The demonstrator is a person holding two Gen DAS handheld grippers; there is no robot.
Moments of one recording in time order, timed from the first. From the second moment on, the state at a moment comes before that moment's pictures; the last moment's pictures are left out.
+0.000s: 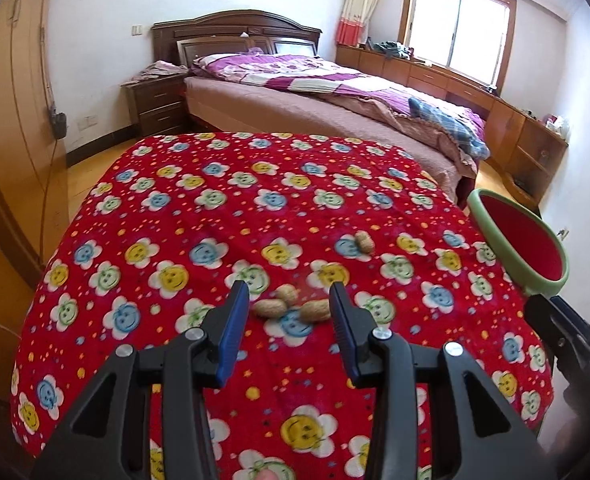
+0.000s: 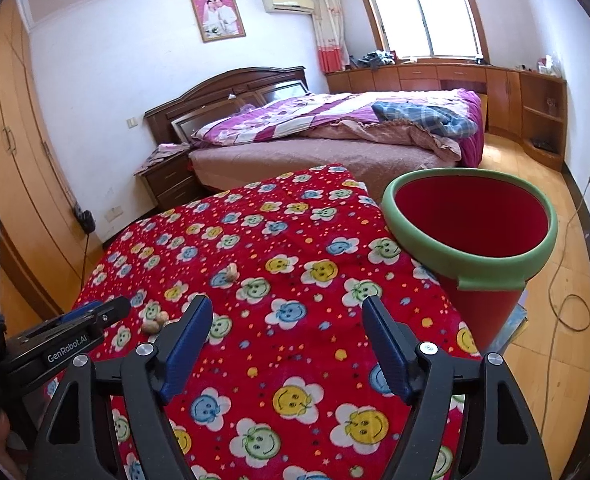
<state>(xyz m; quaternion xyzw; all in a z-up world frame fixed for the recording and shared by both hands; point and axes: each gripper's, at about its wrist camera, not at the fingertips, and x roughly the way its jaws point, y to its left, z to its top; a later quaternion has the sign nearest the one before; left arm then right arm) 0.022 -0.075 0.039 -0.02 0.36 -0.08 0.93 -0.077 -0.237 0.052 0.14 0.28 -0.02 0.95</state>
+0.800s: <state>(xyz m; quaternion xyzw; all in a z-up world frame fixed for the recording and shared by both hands) -0.007 -0.063 0.027 0.00 0.31 -0.03 0.95 -0.099 -0.231 0.036 0.14 0.25 -0.03 0.96</state>
